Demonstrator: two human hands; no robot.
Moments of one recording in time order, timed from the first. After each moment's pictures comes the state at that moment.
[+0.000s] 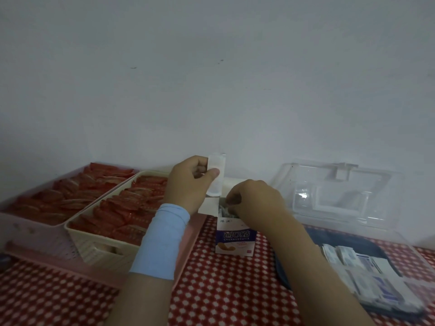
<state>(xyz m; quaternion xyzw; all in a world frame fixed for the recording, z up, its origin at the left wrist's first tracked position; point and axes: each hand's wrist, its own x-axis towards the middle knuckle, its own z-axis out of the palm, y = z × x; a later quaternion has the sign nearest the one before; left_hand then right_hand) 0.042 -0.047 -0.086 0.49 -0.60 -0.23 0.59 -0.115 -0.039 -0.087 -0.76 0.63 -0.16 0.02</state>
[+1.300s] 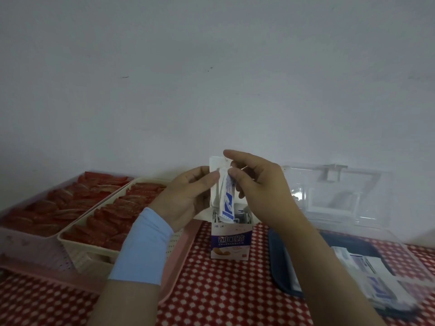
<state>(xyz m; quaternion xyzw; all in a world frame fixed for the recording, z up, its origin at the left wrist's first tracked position) 0.041 -0.026 -0.071 0.28 -0.53 -0.62 0.50 -0.130 -0.015 -0.061 -0.71 0.38 -0.55 0.23</state>
